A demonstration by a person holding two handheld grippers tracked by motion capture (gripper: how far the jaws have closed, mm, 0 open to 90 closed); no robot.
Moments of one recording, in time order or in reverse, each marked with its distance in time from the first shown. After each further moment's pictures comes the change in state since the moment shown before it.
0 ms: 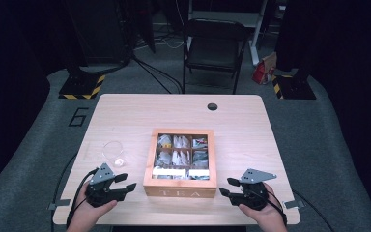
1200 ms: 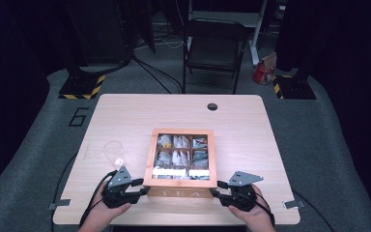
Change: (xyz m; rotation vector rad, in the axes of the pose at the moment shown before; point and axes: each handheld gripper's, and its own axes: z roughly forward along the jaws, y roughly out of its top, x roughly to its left) left arm -0.023 0.008 0.031 0.042 -0.083 0.080; right arm 0.014 -0.001 0.027 -0.014 0.034 -0.035
